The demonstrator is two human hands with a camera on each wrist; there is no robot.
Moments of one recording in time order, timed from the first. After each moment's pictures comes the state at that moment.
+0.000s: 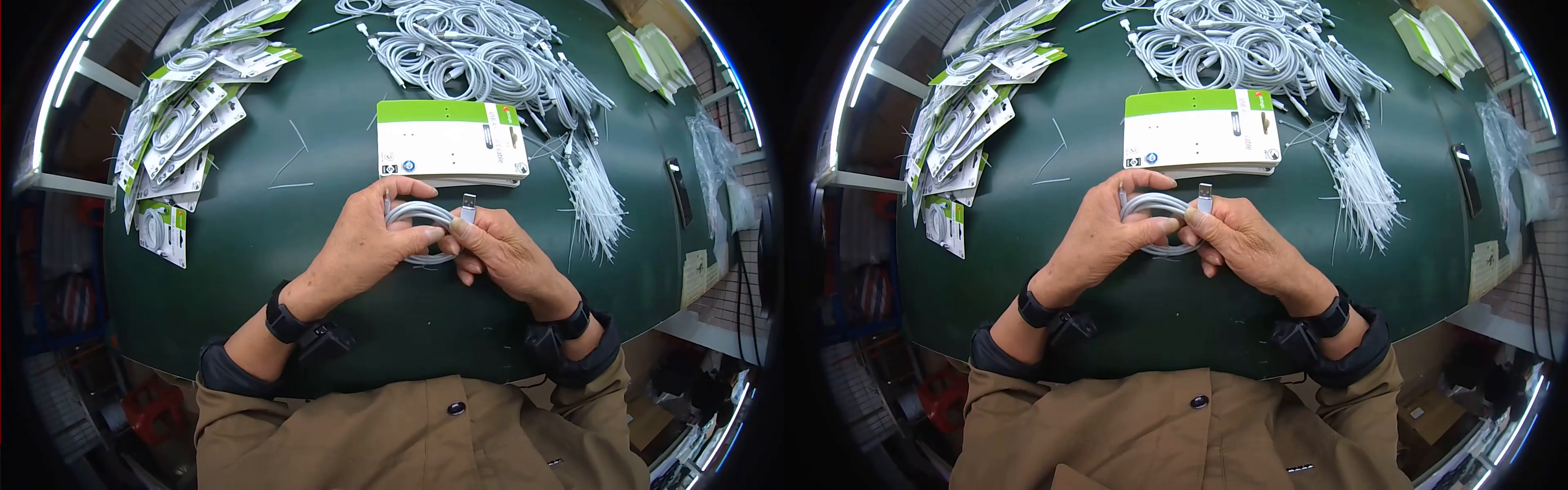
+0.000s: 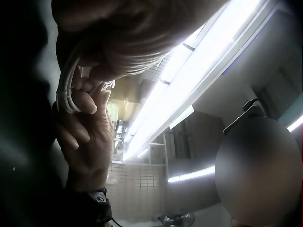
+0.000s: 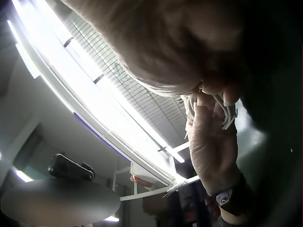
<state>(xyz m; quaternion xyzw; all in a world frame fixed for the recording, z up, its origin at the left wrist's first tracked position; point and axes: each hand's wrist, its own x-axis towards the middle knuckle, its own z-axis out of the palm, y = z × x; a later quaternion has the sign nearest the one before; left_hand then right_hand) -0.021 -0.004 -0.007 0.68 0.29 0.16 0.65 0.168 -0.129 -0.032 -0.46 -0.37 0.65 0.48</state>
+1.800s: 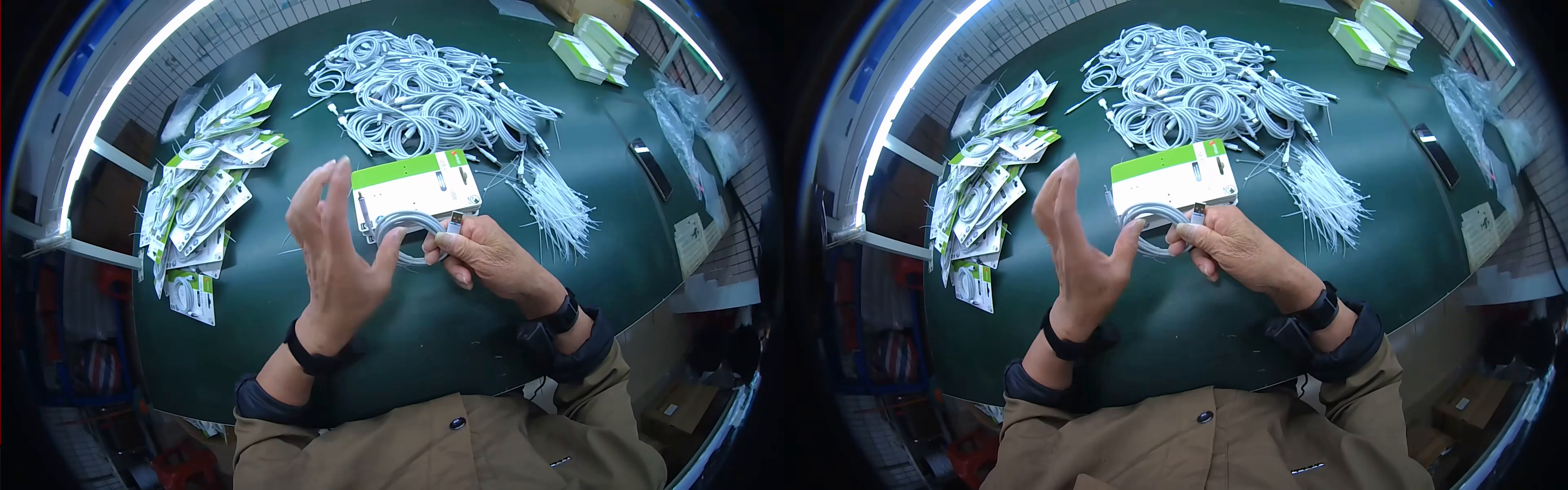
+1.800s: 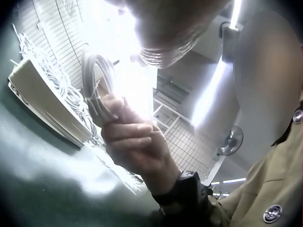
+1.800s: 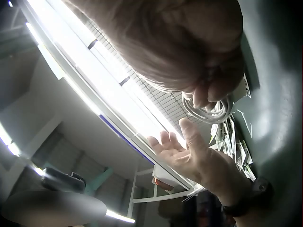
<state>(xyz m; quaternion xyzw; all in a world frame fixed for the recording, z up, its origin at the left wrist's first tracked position) -0.004 -0.007 0.035 0.89 0.18 0.43 0.01 0.187 -0.132 -0.006 -0.48 -0.41 0.57 0.53</state>
